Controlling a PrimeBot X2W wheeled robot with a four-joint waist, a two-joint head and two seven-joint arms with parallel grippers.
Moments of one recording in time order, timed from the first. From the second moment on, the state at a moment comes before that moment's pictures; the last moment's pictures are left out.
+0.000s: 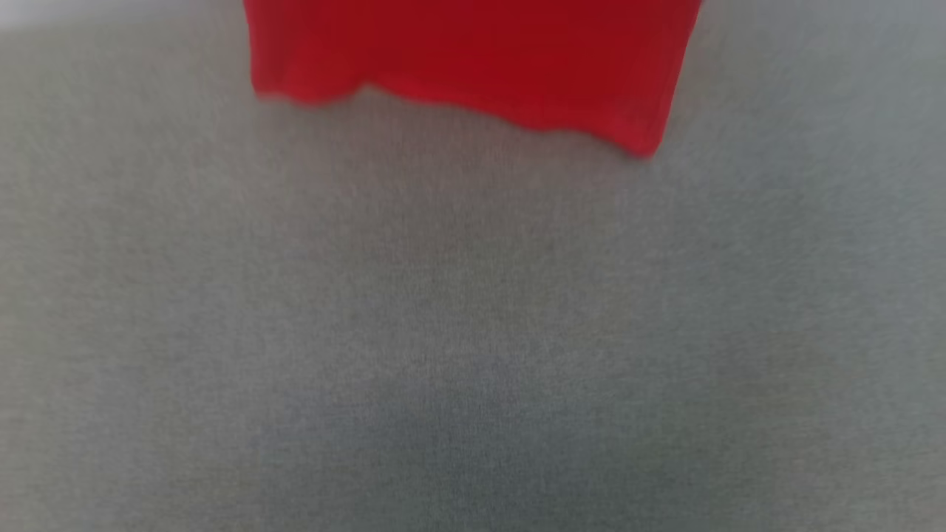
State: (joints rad) left arm -1.80 0.50 -0.73 0.97 -0.87 -0.13 0.09; right arm -1.51 -0.31 0.17 0.79 0.25 0.13 0.03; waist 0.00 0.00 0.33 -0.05
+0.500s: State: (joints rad) left arm -1.93 0.46 -0.70 1.07 -0.80 -0.11 -0.25; right arm -1.59 -0.28 0.10 0.80 -0.15 0.13 -0.26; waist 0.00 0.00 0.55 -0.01
